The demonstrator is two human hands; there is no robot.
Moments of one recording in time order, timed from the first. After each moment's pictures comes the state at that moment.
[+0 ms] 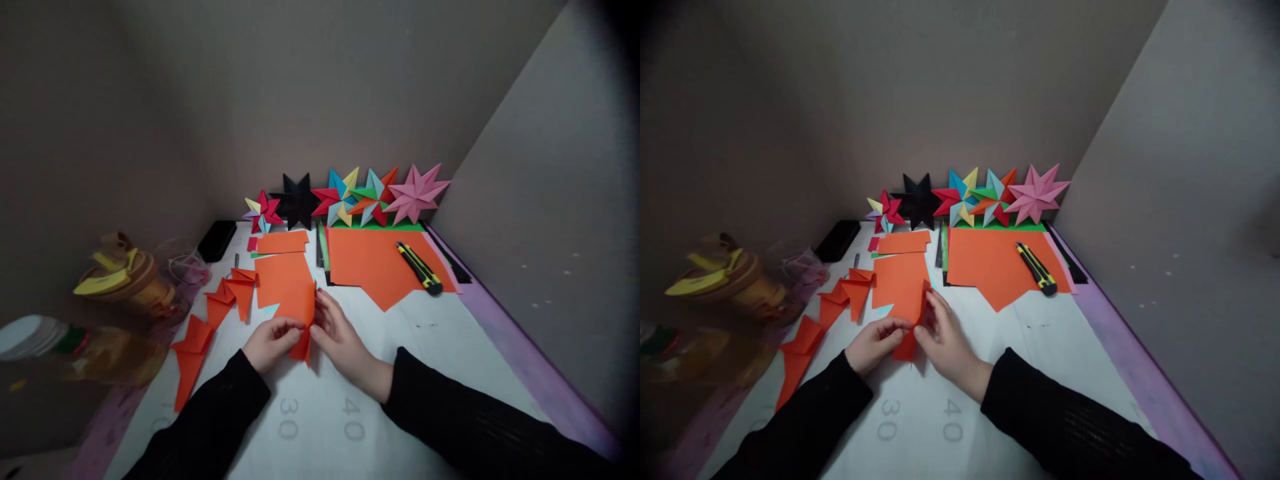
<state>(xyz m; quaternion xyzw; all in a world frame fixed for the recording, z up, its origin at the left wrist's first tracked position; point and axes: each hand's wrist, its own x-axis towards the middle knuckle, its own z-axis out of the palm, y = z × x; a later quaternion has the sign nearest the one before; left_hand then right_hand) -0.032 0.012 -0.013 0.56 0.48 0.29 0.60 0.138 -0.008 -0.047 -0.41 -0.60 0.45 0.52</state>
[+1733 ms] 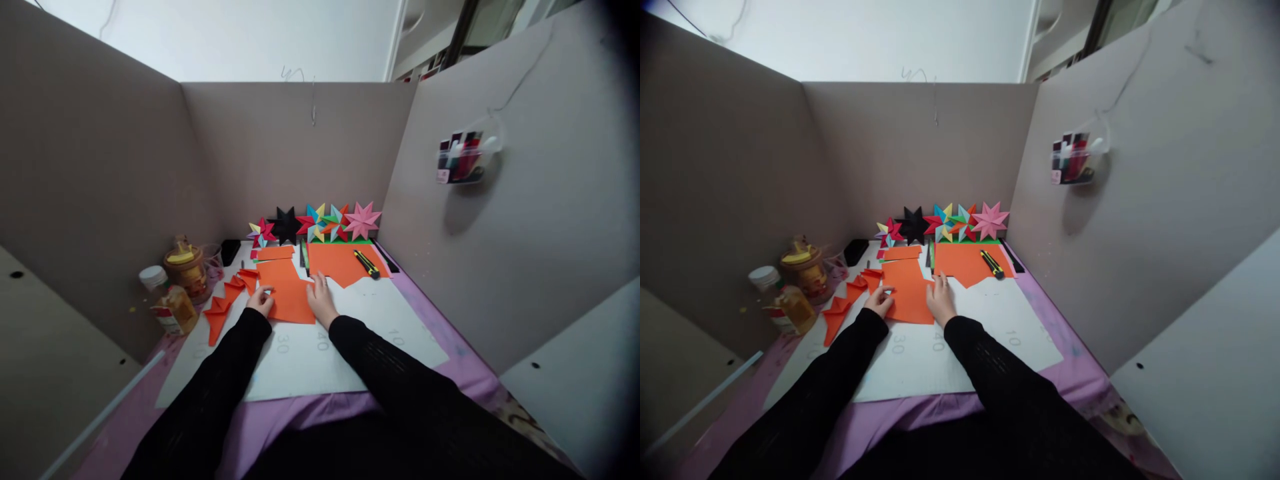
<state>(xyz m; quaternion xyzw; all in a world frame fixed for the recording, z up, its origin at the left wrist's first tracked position) -0.054 0.013 -0.046 0.58 0.51 0.50 0.38 0.145 -0.004 -0.052 -0.57 -0.64 0.12 0.50</state>
